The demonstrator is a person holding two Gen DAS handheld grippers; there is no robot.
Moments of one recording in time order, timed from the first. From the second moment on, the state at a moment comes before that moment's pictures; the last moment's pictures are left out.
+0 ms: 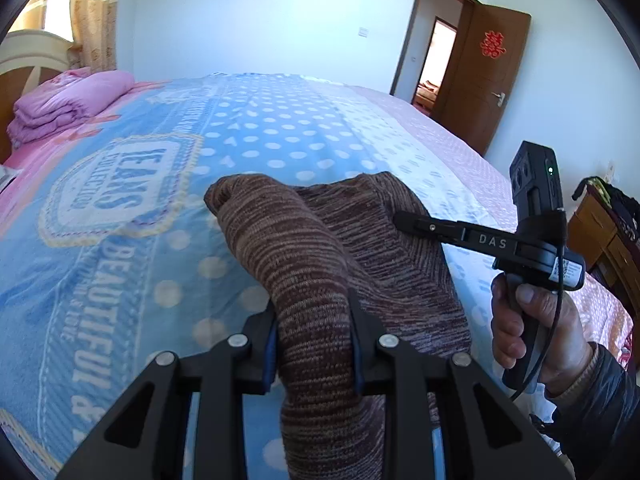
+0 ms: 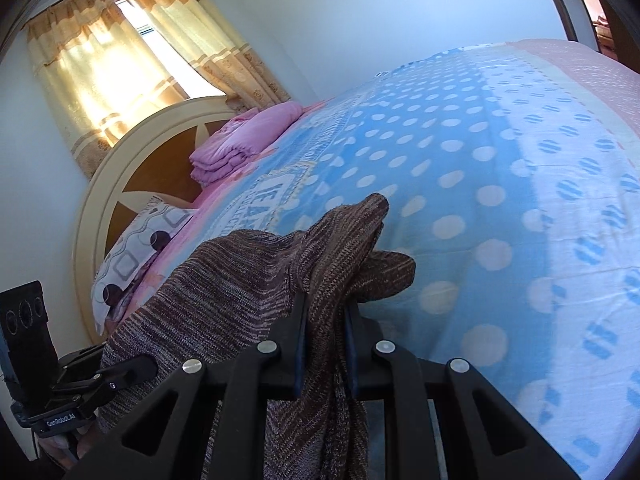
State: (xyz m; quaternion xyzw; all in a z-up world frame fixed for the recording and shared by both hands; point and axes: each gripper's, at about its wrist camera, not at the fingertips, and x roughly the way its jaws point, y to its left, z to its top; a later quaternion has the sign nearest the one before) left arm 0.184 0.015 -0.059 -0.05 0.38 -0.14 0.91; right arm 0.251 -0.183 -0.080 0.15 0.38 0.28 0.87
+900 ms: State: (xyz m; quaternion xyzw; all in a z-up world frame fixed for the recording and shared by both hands) left arm 0.143 0.108 -0.059 -0.10 0.34 -0.09 0.93; right arm 0.261 -0.057 -0.071 0.10 0.40 0.35 0.84
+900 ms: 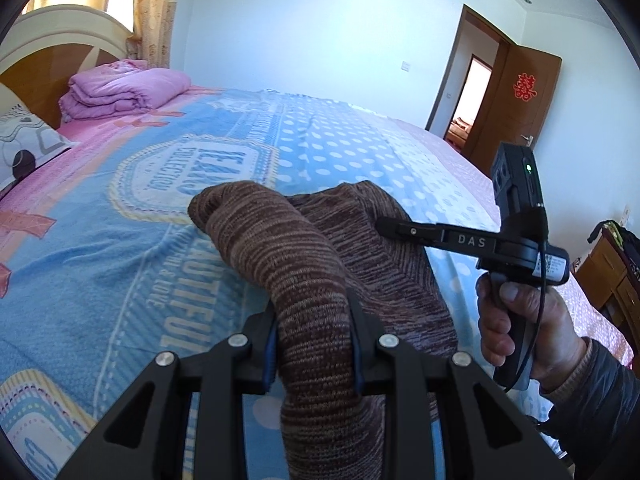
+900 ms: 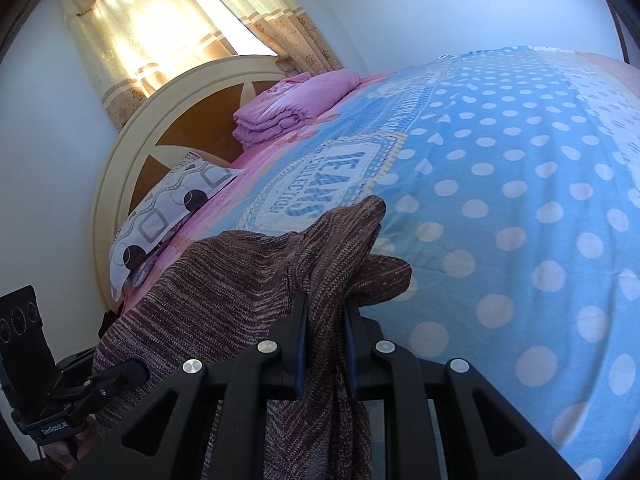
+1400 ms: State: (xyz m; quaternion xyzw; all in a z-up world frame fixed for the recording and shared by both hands) left arm 0.137 0.139 -0.092 -0.10 0.36 -0.06 0.93; right arm 0.280 0.014 -0.090 0.05 0.44 0.37 0.82
